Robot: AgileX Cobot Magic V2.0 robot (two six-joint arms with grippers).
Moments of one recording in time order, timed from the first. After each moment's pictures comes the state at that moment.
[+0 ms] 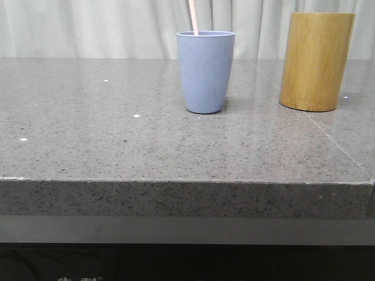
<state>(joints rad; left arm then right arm) -0.10 0.00 0.00 -0.03 -0.01 0.00 0.00 -0.01 0.03 0.03 -0.01 0.13</state>
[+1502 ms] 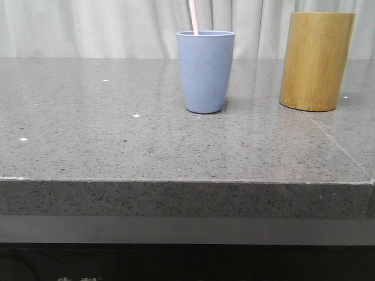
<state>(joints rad) -0.10 0.00 0.00 -0.03 -0.01 0.00 0.00 -0.01 0.03 0.01 -0.01 0.13</state>
